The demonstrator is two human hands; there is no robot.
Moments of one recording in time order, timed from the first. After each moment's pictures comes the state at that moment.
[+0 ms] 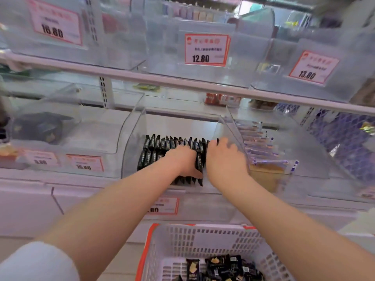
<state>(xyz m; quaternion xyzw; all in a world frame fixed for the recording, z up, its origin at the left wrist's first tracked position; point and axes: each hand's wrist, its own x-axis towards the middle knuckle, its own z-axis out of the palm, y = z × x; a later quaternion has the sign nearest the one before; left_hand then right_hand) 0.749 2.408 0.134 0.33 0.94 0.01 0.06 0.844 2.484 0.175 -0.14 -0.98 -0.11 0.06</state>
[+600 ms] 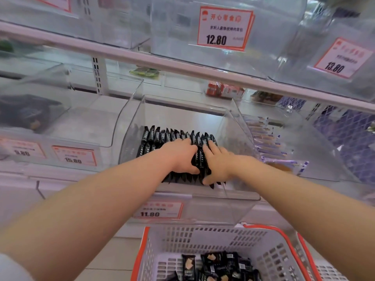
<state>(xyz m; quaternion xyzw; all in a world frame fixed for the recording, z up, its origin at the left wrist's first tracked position) 0.725 2.396 0.125 0.38 0.92 0.01 0.08 0.790 2.515 0.145 -0.04 -0.96 -0.10 -0.24</state>
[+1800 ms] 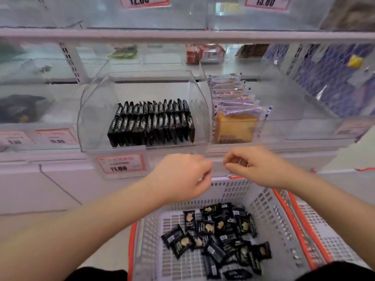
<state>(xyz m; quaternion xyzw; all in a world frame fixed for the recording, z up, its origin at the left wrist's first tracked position) 0.906 2.412 0.132 0.54 0.84 0.08 -0.05 0.967 2.605 0.139 0.04 -0.97 0.25 -0.04</state>
